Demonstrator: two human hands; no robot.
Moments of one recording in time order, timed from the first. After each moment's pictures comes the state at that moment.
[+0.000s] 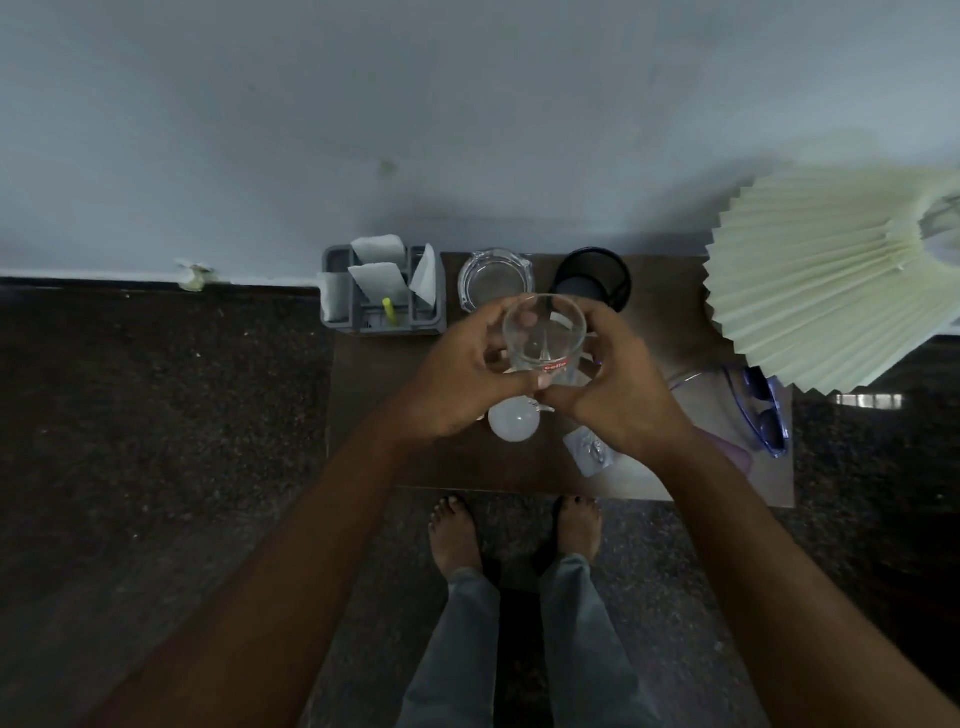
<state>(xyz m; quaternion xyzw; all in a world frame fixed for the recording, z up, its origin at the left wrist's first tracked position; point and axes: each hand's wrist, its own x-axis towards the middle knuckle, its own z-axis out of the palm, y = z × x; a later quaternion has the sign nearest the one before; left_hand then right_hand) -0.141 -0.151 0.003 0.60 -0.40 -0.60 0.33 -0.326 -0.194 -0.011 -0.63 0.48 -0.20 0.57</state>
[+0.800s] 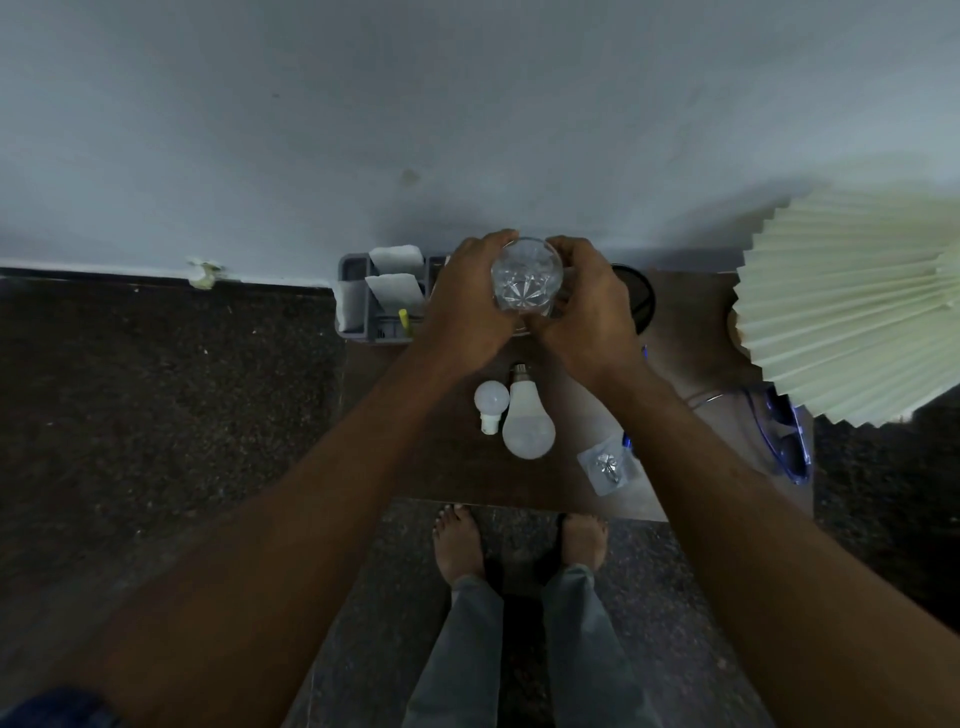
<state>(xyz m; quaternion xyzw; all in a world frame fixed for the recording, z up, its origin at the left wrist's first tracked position) -0.118 -0.217 -0.013 0.74 -0.51 -0.34 0.28 -0.256 -0.255 -0.031 -0.68 0.55 -0.20 0.45</state>
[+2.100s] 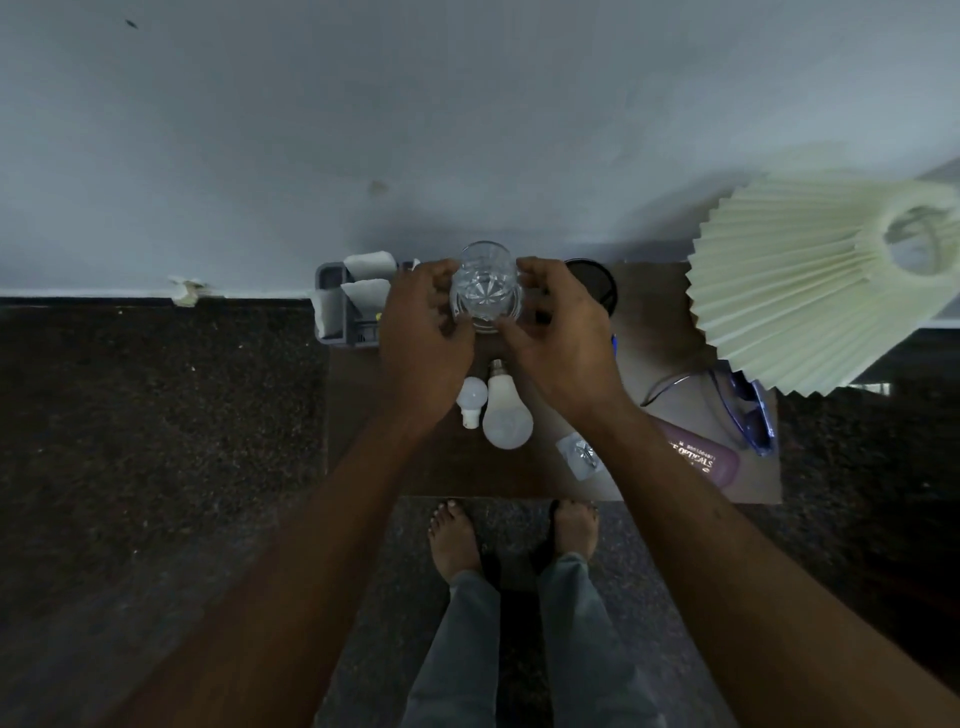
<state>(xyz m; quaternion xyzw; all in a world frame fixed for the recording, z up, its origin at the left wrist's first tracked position) -0.138 -0.174 0.032 0.77 -0.40 -0.33 0.38 -0.271 -0.220 0.000 -0.66 0.55 -0.24 0.45</state>
